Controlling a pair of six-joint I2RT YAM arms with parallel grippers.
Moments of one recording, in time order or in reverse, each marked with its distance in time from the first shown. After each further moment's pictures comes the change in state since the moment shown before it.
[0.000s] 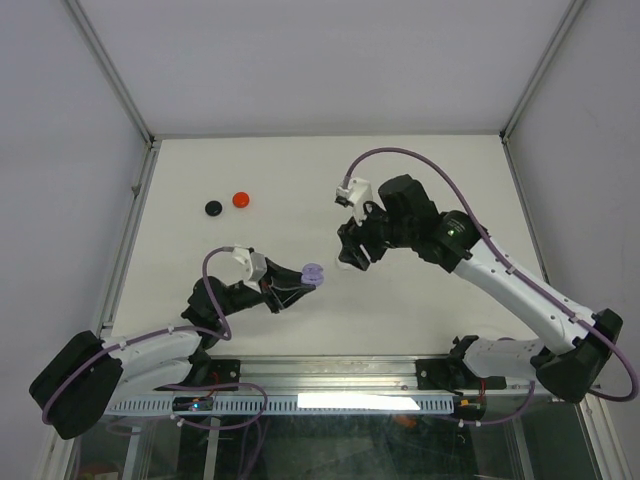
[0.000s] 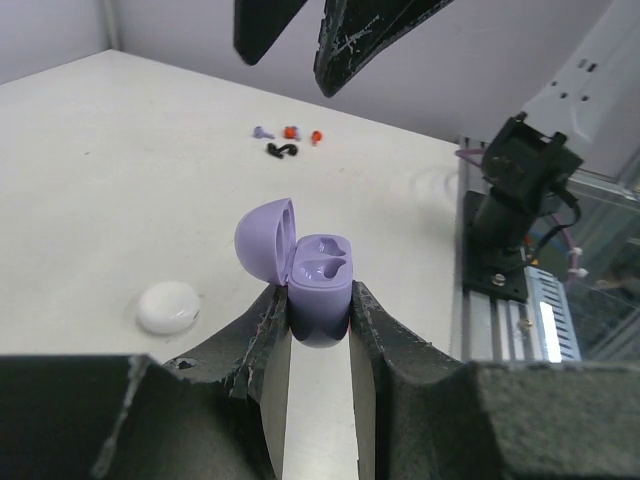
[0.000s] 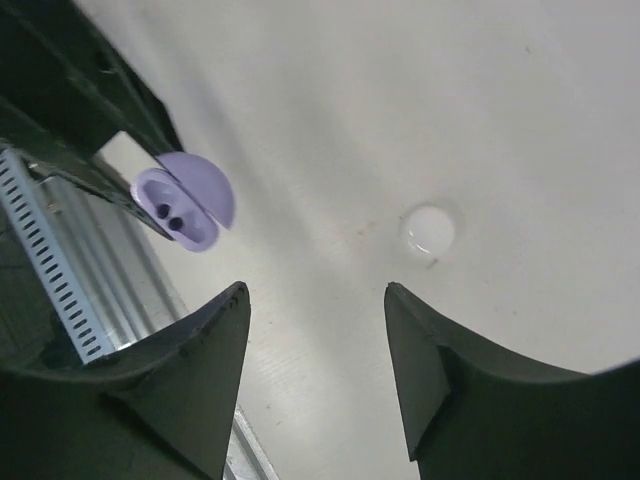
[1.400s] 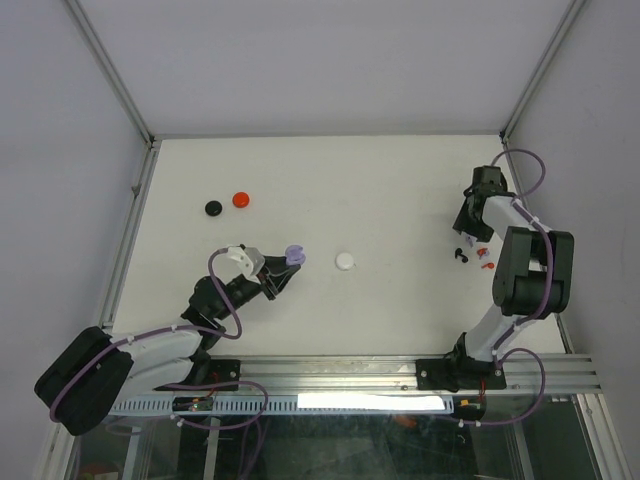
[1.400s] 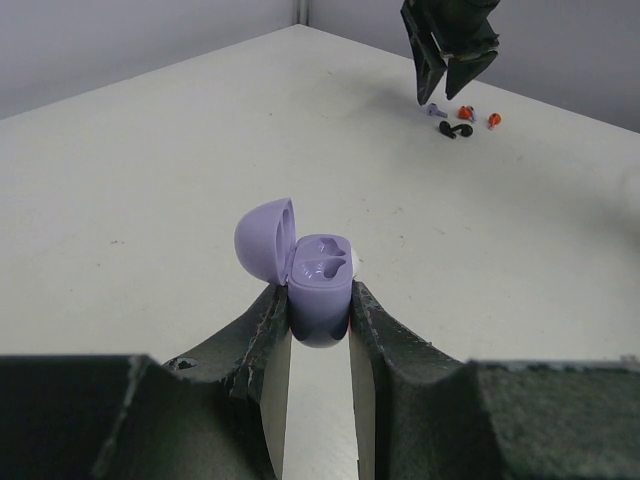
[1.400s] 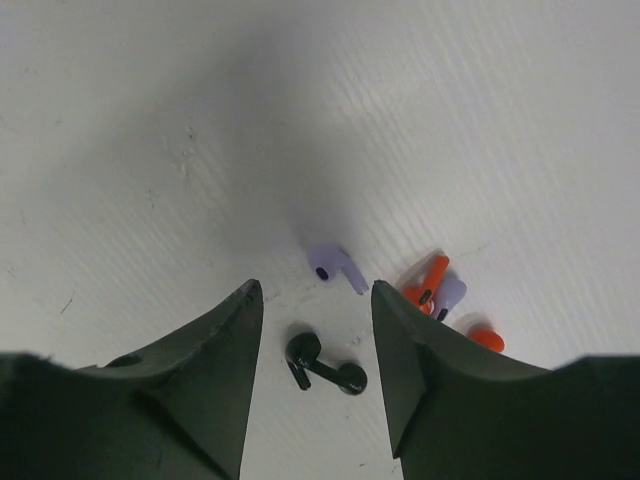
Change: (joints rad) left arm 0.066 0.045 -0.068 0.017 -0.315 0.168; right arm -0.928 0.474 -0.188 0.229 0.549 0.431
